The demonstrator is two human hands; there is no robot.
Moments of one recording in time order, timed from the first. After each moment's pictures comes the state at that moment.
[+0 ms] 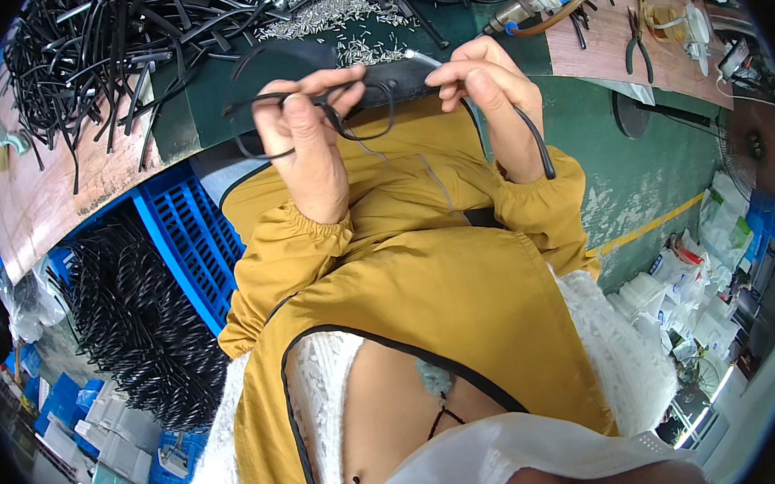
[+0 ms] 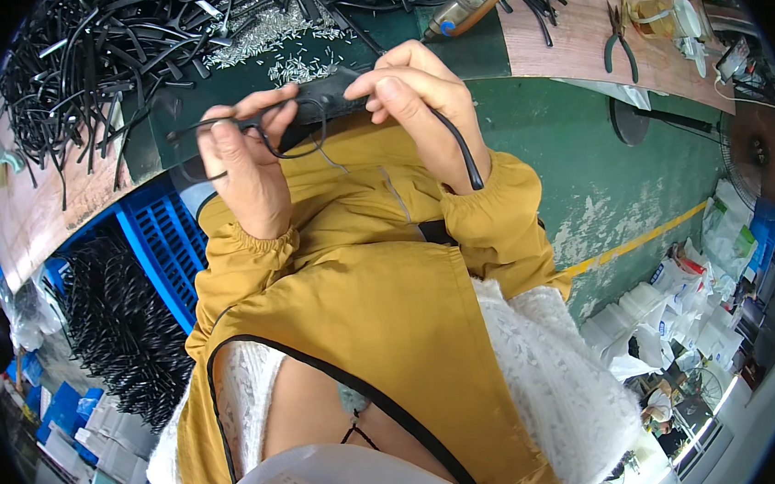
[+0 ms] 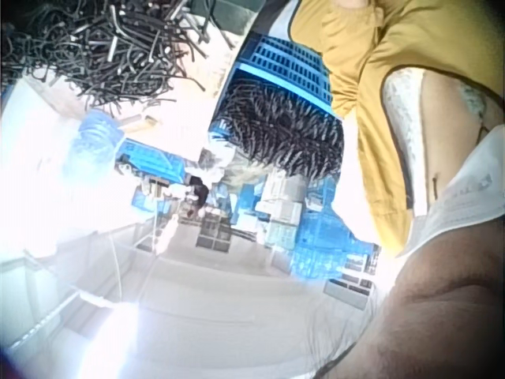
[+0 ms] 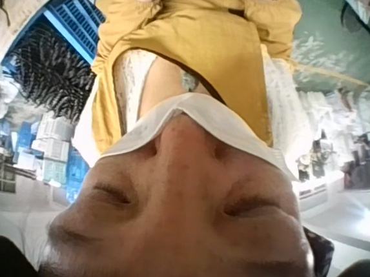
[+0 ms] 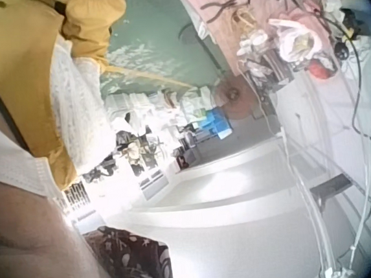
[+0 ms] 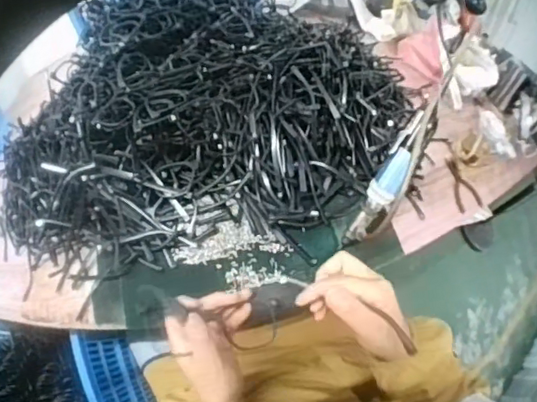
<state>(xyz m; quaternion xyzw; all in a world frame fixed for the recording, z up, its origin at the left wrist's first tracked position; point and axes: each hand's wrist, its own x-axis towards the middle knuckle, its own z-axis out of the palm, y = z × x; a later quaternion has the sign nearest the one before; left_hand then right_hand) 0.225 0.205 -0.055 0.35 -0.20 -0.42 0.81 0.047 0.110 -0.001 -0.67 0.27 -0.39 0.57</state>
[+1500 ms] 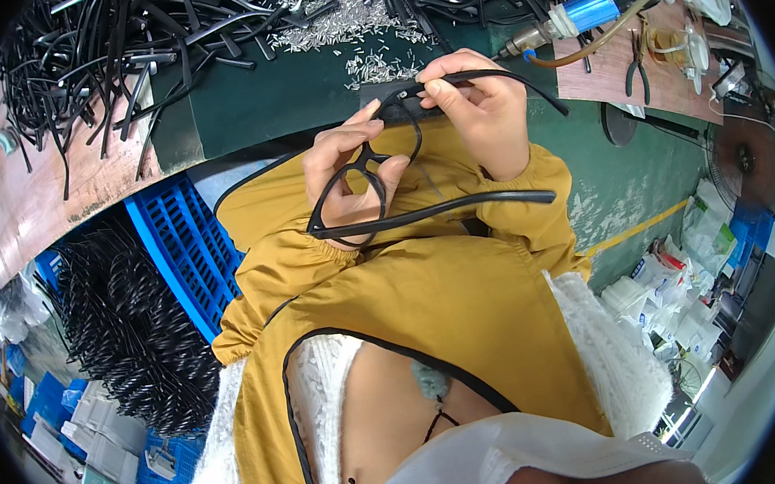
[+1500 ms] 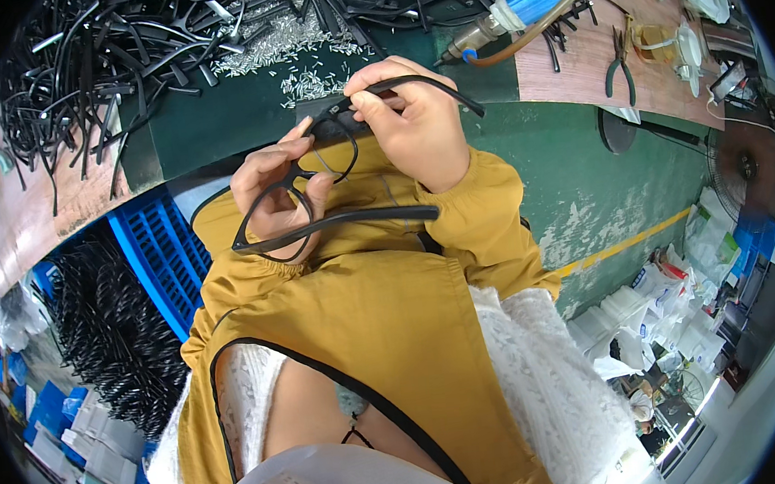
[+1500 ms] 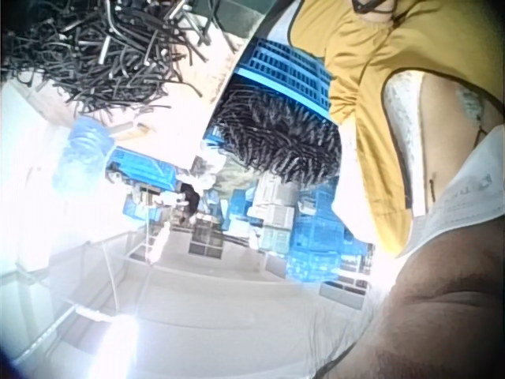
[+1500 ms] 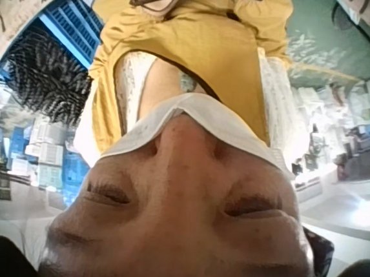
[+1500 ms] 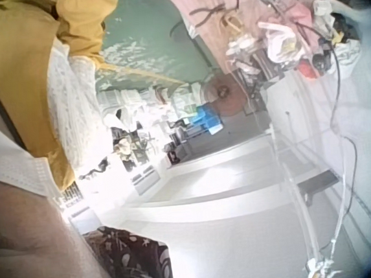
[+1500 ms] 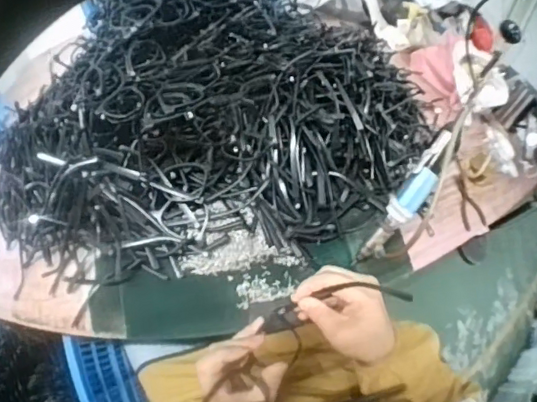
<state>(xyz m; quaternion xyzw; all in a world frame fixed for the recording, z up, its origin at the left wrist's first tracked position) 0.218 0.225 -0.079 0.46 -0.46 -0.27 0.71 0.080 0.100 -0.016 -0.66 0.37 -0.35 0.55</state>
